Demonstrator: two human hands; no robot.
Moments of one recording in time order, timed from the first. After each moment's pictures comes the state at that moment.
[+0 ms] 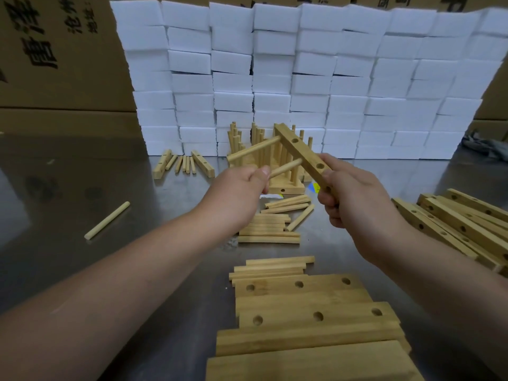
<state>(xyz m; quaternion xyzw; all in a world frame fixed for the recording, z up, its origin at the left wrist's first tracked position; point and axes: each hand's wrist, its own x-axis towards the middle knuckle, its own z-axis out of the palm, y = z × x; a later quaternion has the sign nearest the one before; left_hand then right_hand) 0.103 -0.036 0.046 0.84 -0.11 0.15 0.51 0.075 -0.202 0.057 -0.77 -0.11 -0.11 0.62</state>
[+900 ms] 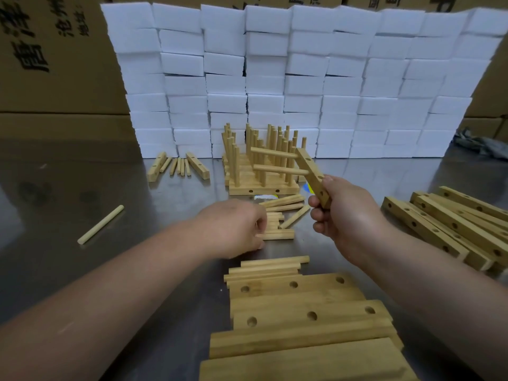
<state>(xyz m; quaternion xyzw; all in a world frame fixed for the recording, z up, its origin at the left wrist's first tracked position) 0.106 -0.030 0.032 0.97 -0.22 0.02 0.07 0.090 -0.198 0.046 -0.65 0.10 -0.04 0.75</state>
